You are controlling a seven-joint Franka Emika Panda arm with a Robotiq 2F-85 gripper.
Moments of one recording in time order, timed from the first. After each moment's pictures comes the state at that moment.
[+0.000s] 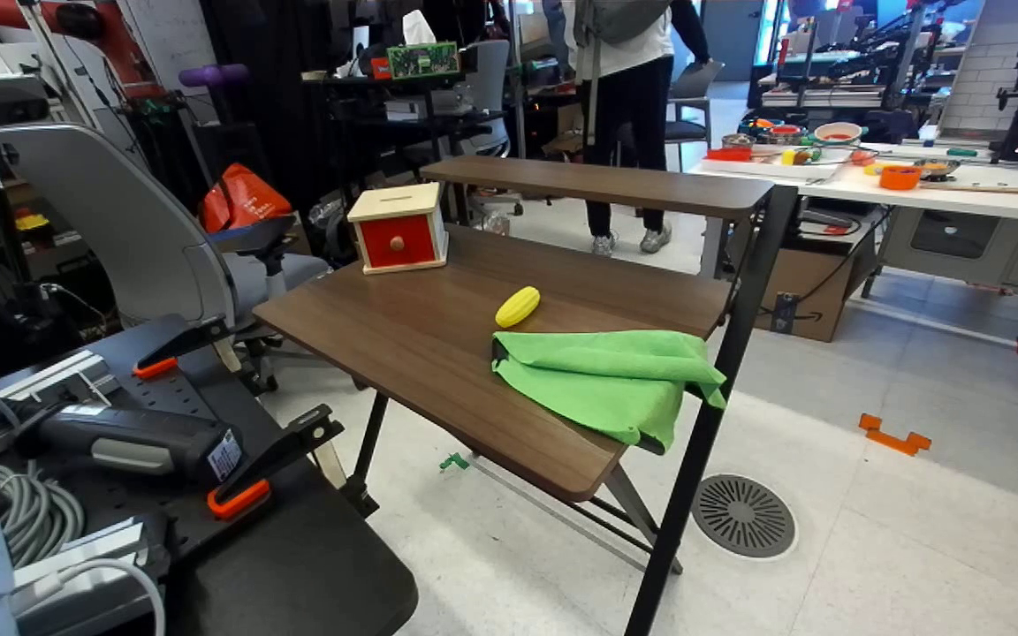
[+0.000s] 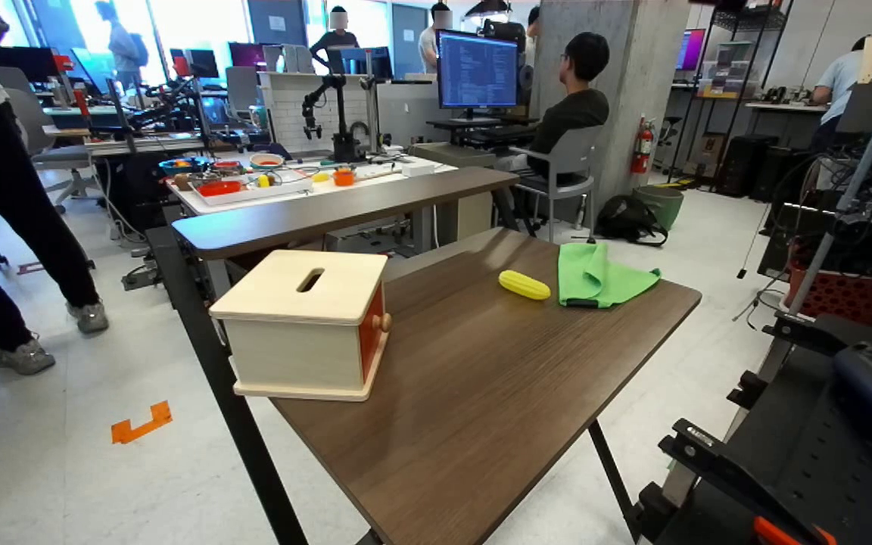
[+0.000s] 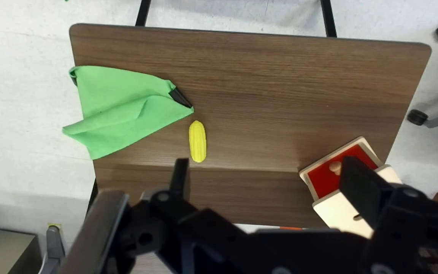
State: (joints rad) arm 0.02 -0.34 0.00 -2.46 -0.04 2.30 -0.16
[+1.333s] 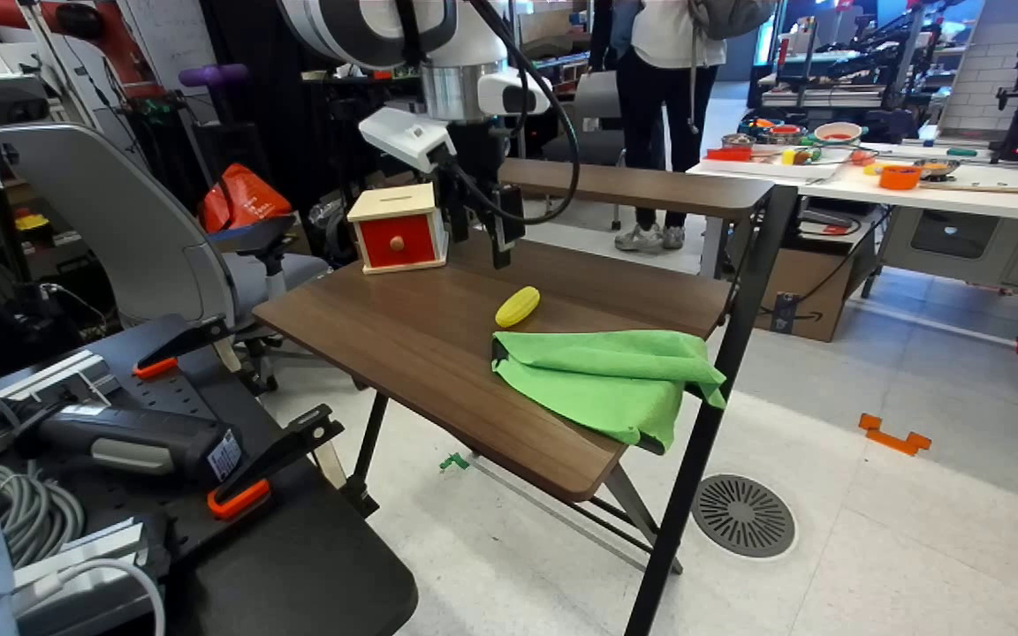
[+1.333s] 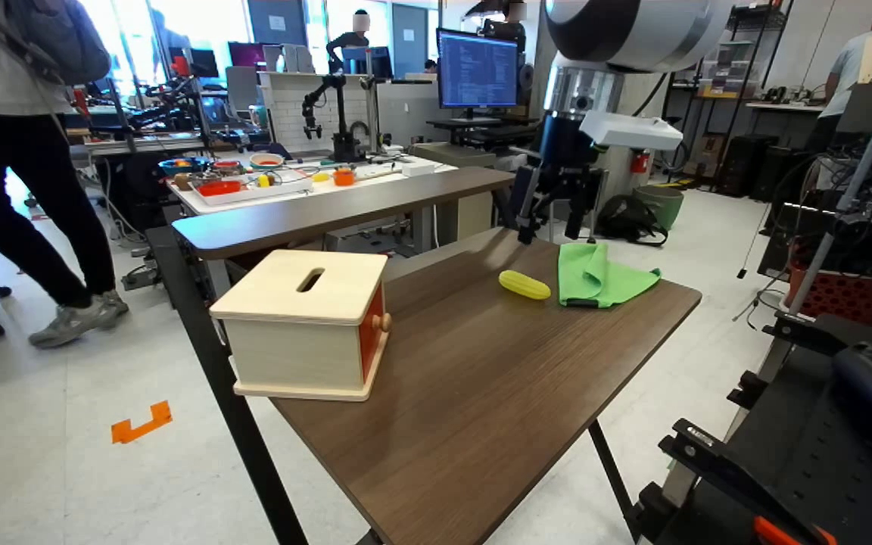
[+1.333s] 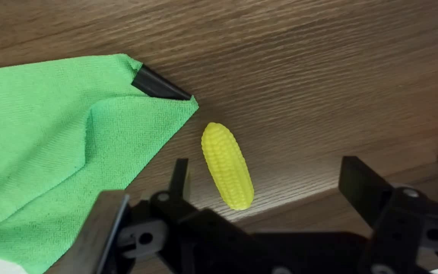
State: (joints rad) arm -0.04 0.60 -0.02 -1.92 0.16 2.55 -0.07
